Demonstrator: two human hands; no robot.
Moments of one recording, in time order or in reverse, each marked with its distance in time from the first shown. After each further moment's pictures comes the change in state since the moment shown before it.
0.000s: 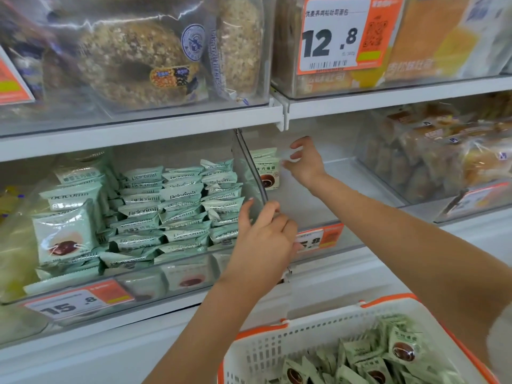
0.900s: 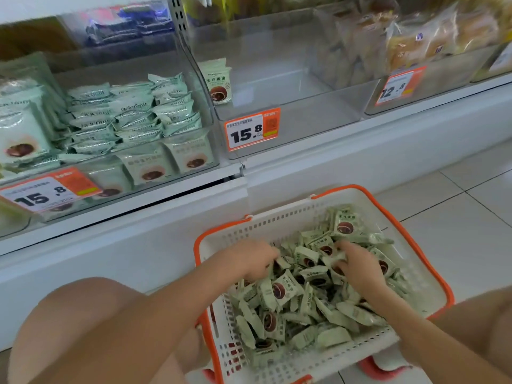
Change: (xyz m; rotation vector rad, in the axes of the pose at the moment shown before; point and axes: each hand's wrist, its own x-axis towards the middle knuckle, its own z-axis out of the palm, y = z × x) left_hand -0.129 0.116 0.031 -0.283 -1.152 0.236; right_hand -0.355 0.225 -0.104 -0.728 -0.195 0.341
